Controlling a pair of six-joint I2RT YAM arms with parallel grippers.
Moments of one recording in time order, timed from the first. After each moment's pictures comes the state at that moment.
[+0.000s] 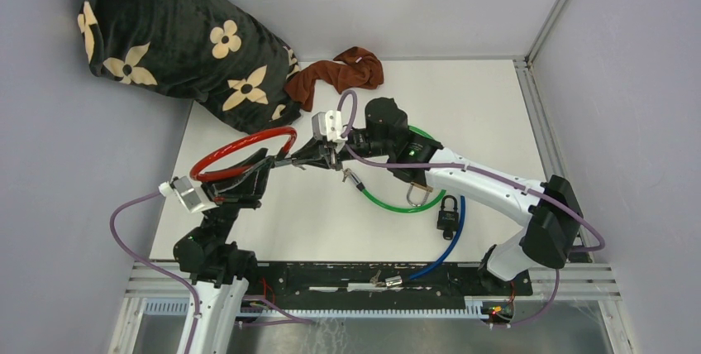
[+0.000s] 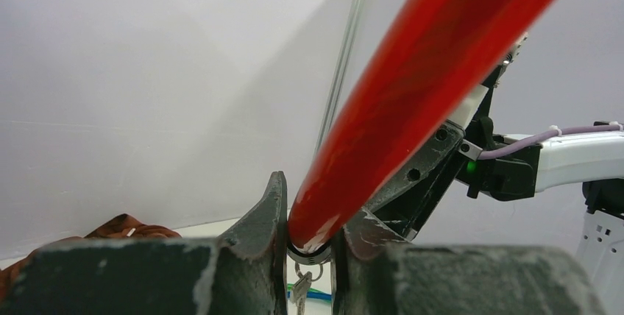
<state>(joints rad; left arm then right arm) -0.12 0.10 0.24 0.64 0.39 -0.67 0.96 1.54 1.29 0.22 -0.71 -0.29</state>
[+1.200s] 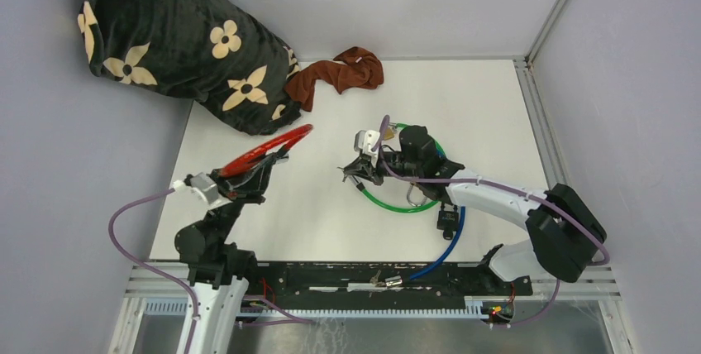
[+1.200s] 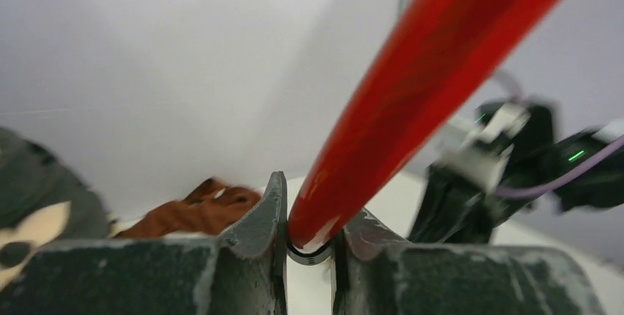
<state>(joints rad) -0.11 0.11 0.27 0.51 0.41 -0.48 0.77 1.43 0.79 0.35 -0.64 -0.31</state>
